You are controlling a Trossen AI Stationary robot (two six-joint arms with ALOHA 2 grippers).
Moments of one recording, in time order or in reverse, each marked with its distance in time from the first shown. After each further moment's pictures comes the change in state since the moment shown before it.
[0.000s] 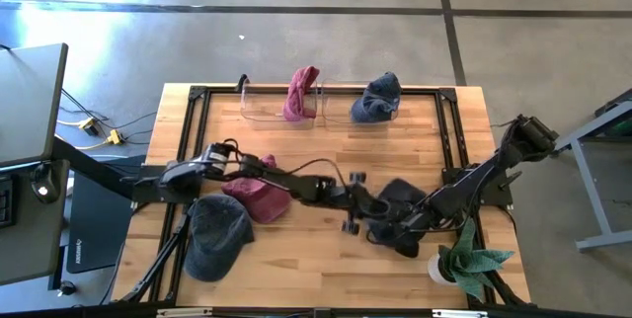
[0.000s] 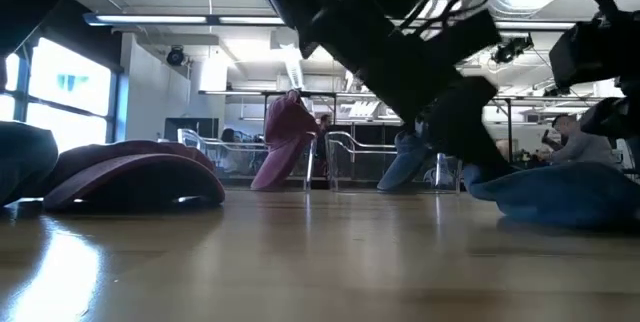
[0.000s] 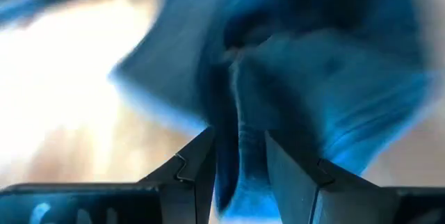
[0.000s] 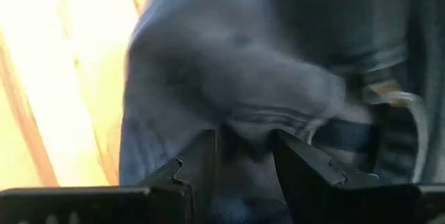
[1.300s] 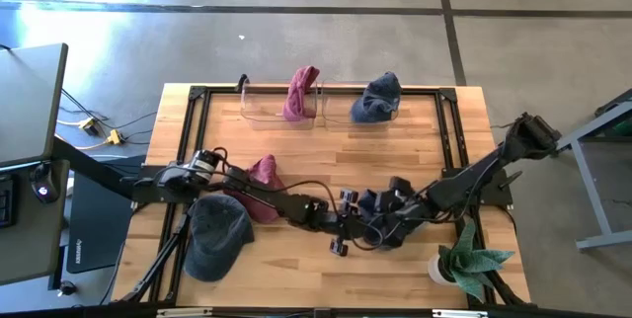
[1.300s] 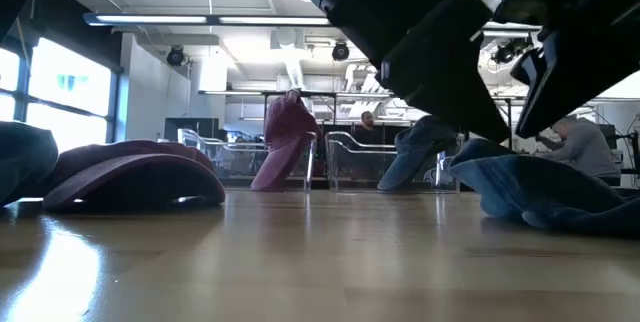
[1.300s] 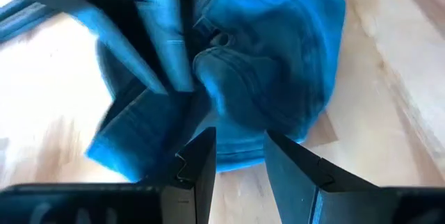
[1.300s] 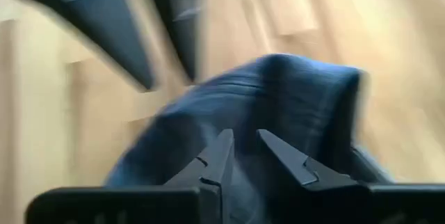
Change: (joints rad) left arm -0.156 -0.080 -0.010 -0.157 -0.147 -0.019; right arm -0.089 -0.033 0.085 0.060 0.293 -0.227
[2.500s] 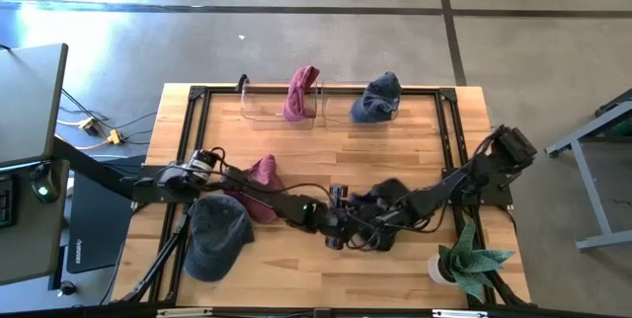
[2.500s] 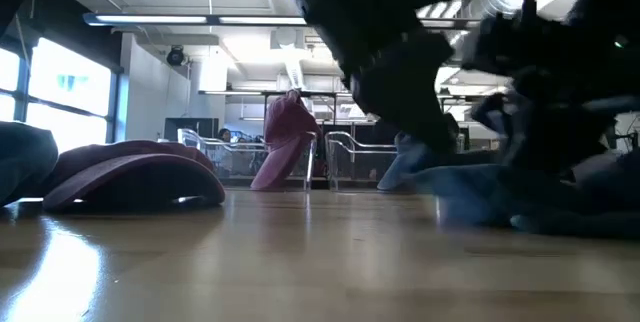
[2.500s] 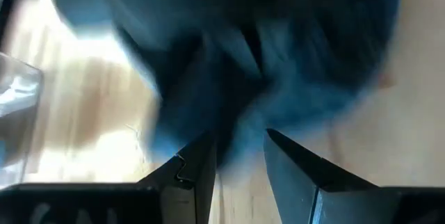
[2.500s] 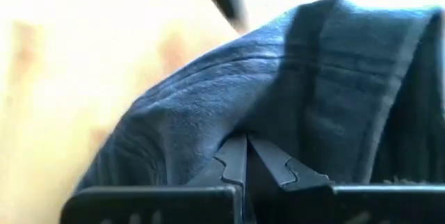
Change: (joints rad) left arm -0.012 -0.019 0.000 -0.179 -0.161 -0.115; right arm -0.042 0.261 0.001 0.266 -0.049 -0.248
